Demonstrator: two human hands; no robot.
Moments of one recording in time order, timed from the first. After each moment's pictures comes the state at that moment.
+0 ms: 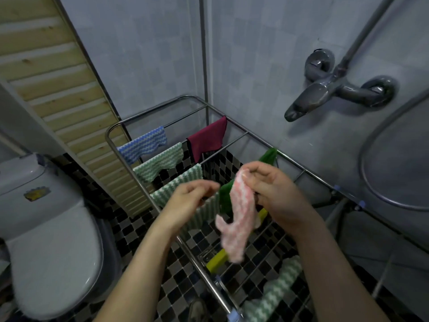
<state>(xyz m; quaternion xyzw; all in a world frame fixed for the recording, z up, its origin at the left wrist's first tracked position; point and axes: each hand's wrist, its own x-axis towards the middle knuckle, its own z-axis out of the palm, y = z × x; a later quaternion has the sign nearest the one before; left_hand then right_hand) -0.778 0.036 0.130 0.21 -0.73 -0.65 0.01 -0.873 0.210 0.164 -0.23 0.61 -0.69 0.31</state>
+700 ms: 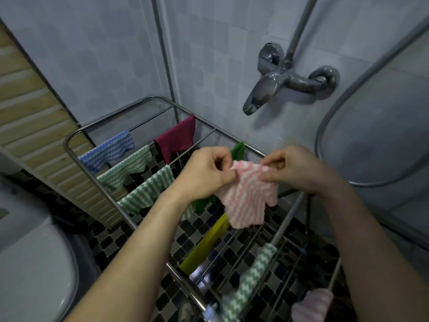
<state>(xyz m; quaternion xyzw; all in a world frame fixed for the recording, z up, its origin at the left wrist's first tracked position) -0.855 0.101 0.176 -0.01 -0.86 -0.50 0.07 -0.945 0.302 0.188 -0.30 0.89 -0.32 0.14</state>
